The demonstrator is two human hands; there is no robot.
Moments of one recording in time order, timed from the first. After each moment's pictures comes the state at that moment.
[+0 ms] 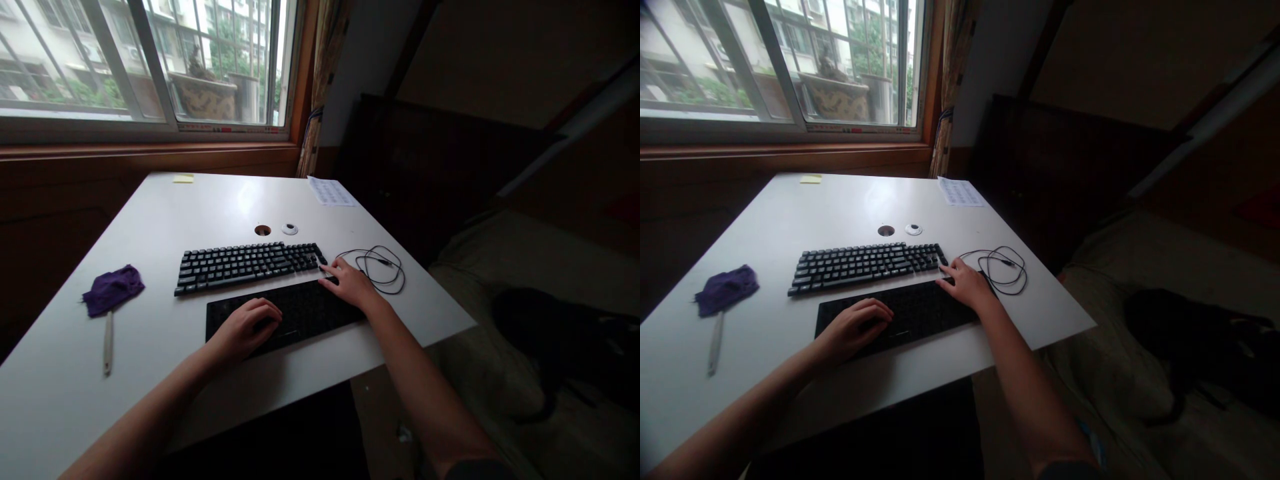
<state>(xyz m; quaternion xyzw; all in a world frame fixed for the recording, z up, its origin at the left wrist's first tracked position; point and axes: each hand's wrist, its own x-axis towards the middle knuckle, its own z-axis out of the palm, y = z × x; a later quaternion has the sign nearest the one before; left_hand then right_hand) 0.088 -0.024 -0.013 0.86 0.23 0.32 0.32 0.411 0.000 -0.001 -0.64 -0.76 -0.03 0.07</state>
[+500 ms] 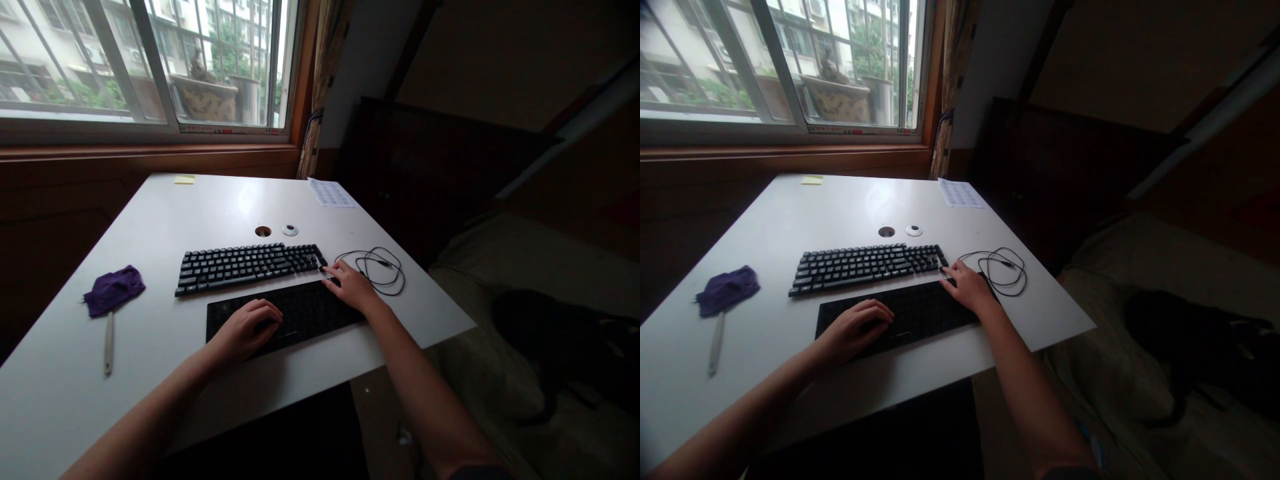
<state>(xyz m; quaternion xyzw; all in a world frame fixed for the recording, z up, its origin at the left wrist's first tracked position) 0.088 -0.023 -0.016 0.87 0.23 0.32 0.31 0.414 -0.002 -0.006 -0.64 -0.76 -0.03 0.08</state>
